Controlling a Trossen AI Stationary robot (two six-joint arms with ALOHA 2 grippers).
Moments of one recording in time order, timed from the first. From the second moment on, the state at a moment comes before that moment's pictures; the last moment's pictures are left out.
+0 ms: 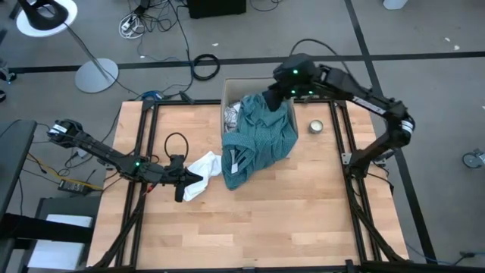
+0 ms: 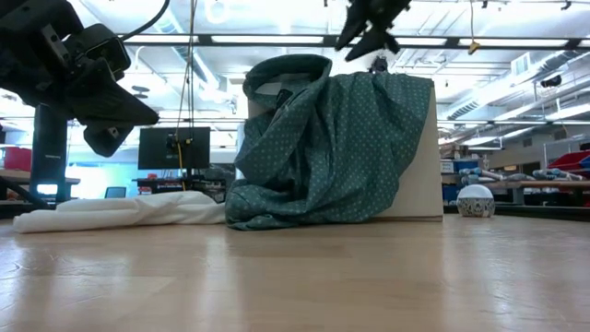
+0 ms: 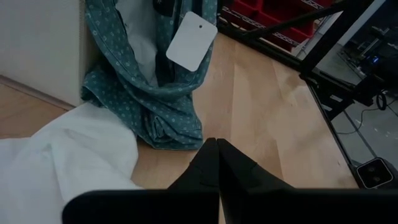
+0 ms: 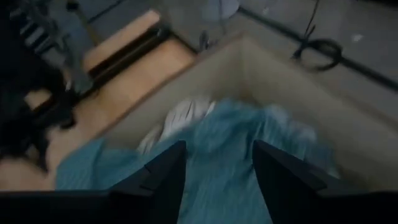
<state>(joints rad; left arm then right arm) -0.39 0.78 0.12 0.34 -0.38 -0.58 -0.46 1.51 1.67 -0.80 0.04 0.27</state>
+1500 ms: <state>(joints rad) -0.39 0.78 0.12 0.34 -0.38 -0.58 0.39 1.93 0.59 0.66 0.66 0.68</state>
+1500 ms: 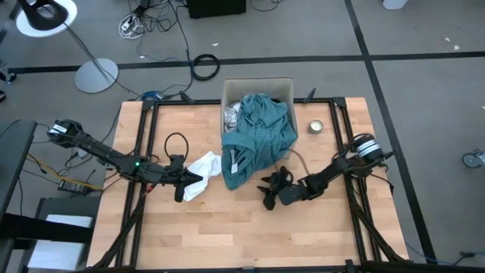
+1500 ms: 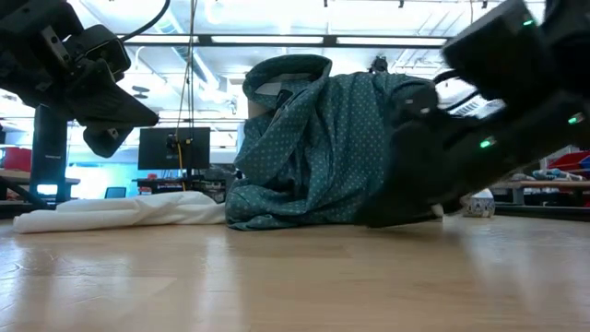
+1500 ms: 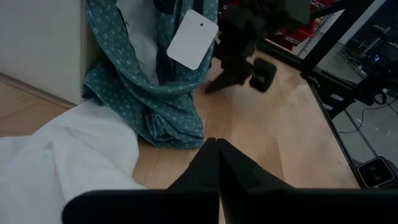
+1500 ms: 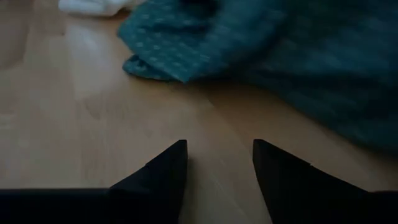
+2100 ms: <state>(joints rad) -0.39 0.78 0.12 0.35 -0.38 -0.58 0.26 2.14 0.94 0.71 0.68 0.10</state>
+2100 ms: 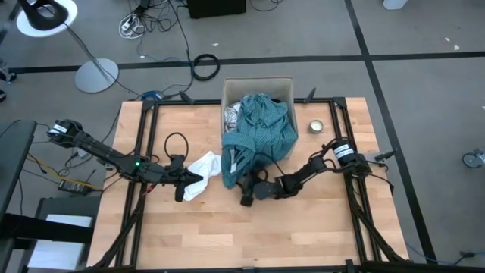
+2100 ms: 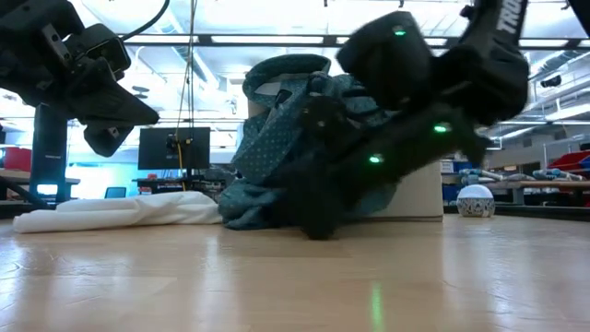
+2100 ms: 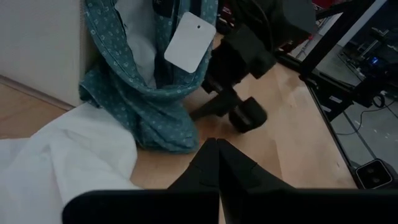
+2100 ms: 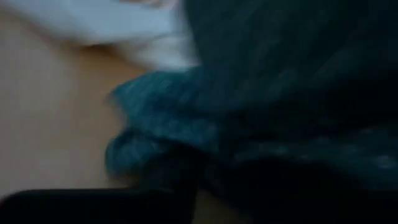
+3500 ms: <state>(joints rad) -0.39 0.79 0.12 0.37 -0.38 -0.55 -0.26 1.55 1.52 0.26 1.00 -0.86</state>
